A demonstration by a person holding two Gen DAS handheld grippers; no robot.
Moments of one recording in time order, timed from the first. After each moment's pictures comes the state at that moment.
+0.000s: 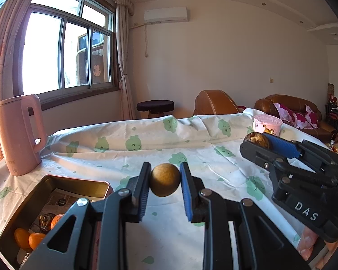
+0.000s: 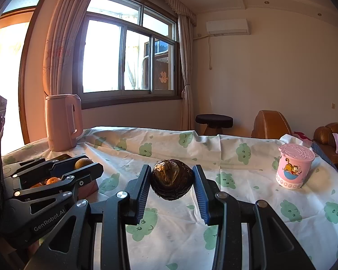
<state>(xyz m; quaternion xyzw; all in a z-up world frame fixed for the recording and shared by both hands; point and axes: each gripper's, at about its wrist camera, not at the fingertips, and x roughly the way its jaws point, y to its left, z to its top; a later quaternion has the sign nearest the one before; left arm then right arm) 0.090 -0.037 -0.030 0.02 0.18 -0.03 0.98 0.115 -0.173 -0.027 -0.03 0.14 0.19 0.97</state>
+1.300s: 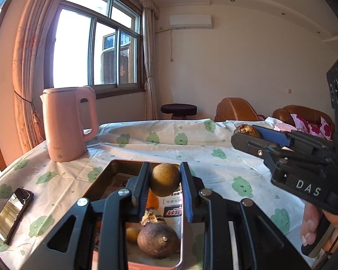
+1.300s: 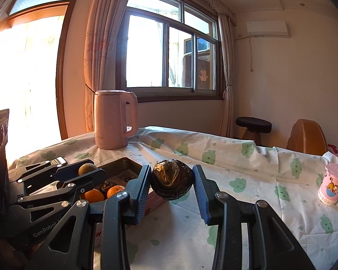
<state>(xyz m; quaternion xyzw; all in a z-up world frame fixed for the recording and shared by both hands) 0.015 0.058 -0.019 0.00 0.16 0.04 0.99 0.083 -0.081 -0.001 -0.06 0.14 0.31 0.94</state>
